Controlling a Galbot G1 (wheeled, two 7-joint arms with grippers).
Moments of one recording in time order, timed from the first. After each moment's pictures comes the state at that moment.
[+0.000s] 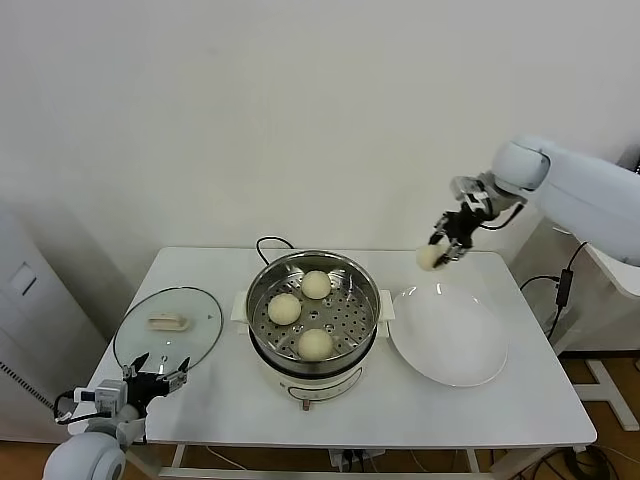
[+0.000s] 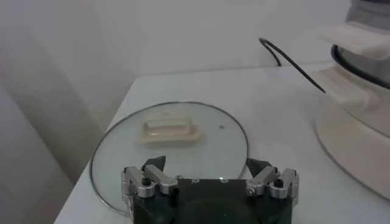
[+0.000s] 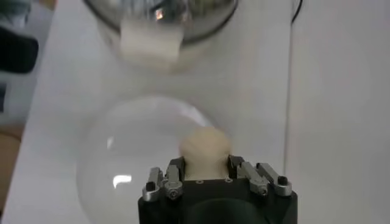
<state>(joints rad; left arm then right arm) 1.41 -1.07 -0.57 -1.87 -0.42 0.44 -0.06 0.71 0.82 -1.36 1.13 0.49 -0.12 -1.16</state>
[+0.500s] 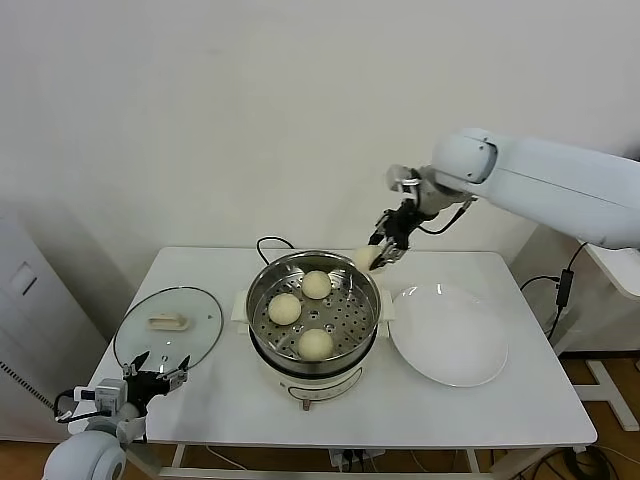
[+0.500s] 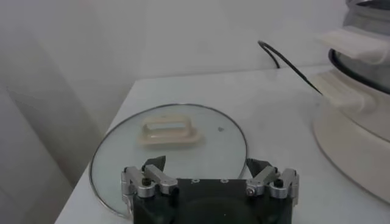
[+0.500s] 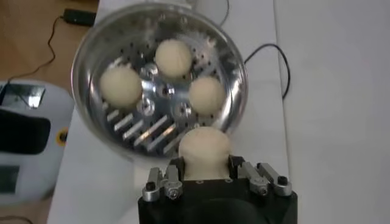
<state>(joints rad) 1.40 -1.07 -0.57 -1.87 -0.42 0.43 -0.06 0.82 0.93 -1.49 1.33 0.79 -0.37 -0.97</state>
